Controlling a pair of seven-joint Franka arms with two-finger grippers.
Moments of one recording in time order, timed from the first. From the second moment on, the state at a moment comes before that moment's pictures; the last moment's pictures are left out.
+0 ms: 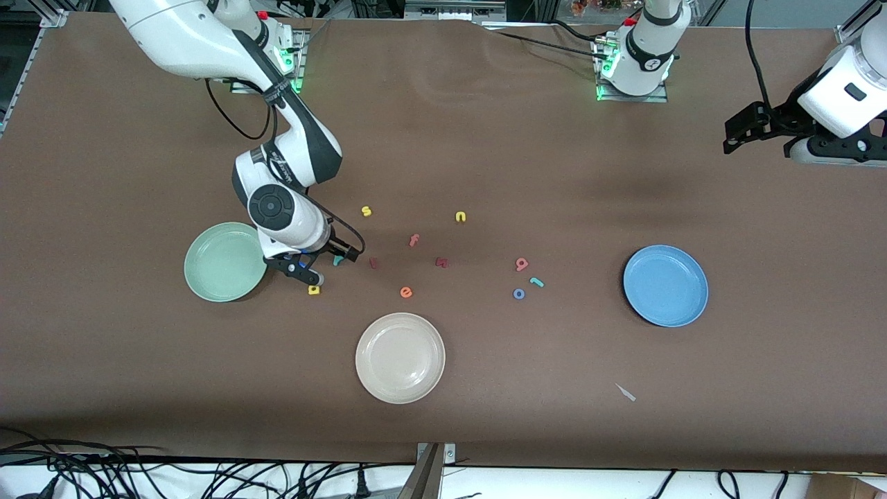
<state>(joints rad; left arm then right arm) 0.11 -0.08 -0.18 -1.68 -0.03 1.52 -0.03 0.22 0.57 0.24 -1.81 -0.10 2.25 0.94</state>
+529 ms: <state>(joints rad) 0.11 -0.08 -0.18 -1.68 -0.03 1.52 -0.06 0.22 0.63 0.24 -1.81 -0.11 2.33 0.97</state>
